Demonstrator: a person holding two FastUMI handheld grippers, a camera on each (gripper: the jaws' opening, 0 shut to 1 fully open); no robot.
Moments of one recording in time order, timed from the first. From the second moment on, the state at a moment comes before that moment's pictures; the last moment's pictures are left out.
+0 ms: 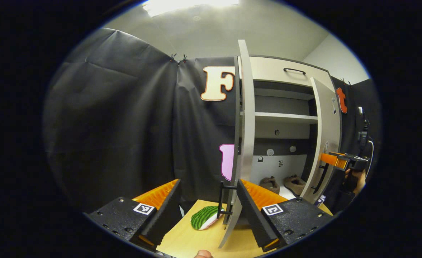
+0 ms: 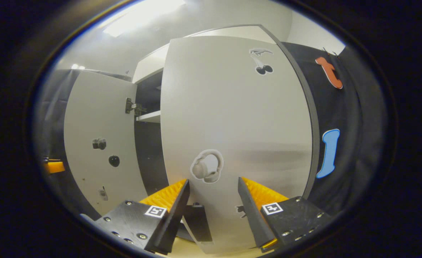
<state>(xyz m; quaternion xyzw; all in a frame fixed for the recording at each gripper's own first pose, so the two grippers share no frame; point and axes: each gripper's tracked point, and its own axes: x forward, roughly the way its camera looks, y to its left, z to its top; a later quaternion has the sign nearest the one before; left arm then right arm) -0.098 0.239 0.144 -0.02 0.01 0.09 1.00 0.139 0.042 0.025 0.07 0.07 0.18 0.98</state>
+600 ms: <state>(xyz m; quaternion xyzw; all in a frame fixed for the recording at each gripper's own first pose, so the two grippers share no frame) -0.055 0.248 0.136 -0.03 0.01 0.02 1.00 0.168 0.054 0.019 0.04 0.05 0.12 0.99</state>
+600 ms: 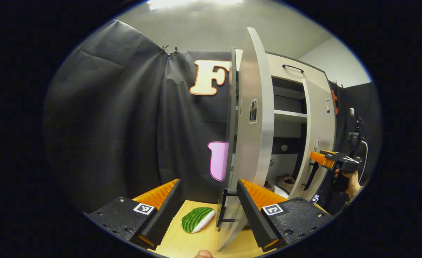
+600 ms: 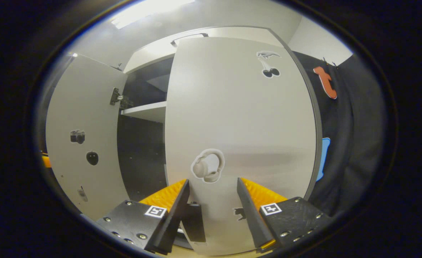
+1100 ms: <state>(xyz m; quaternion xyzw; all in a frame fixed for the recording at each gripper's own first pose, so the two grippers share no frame) -0.052 0.242 0.140 -0.02 0.00 -0.01 1.00 0.182 0.055 0.016 0.04 0.05 0.09 0.99</state>
